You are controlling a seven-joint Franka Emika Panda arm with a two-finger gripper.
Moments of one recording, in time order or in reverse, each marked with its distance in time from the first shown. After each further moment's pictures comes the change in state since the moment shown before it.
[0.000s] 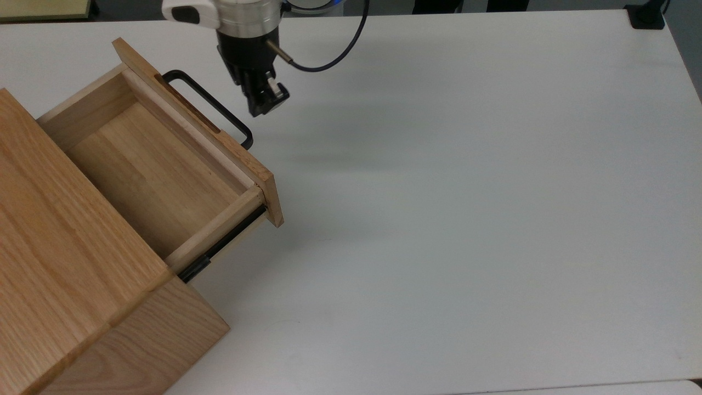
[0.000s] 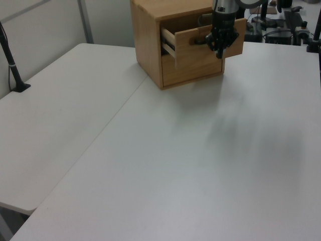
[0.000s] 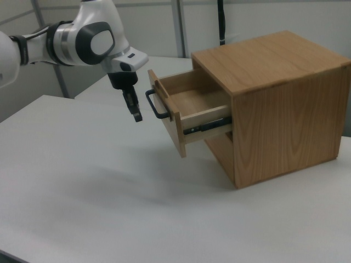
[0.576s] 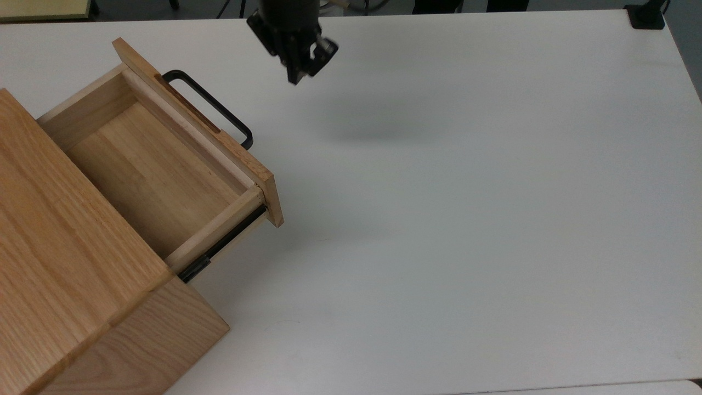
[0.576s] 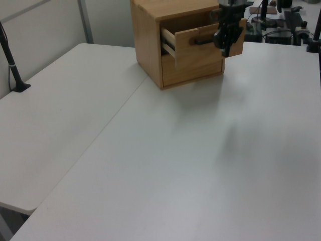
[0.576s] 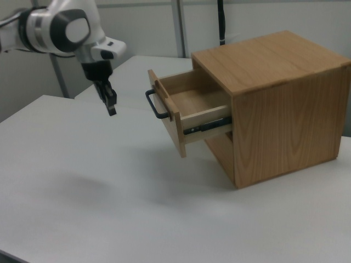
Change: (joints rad) arm 0.071 -0.079 0.002 -0.016 0.070 -0.107 -0.241
